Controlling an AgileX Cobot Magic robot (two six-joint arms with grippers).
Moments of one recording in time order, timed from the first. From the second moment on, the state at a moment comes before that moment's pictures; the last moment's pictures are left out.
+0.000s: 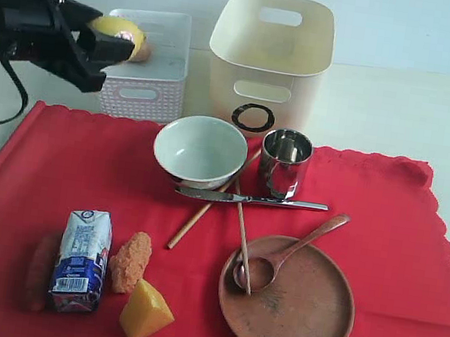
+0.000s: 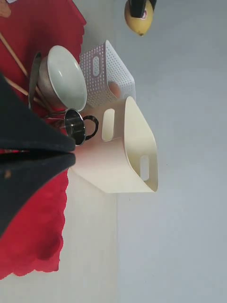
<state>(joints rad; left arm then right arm) -0.25 1.55 -0.80 1.03 -0.44 -0.65 0.24 0.02 0.00 -0.05 0.14 0.22</state>
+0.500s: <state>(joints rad) -0.25 1.81 -1.01 0.67 -0.43 -0.47 0.24 0.02 0.00 -0.05 0.14 0.22</state>
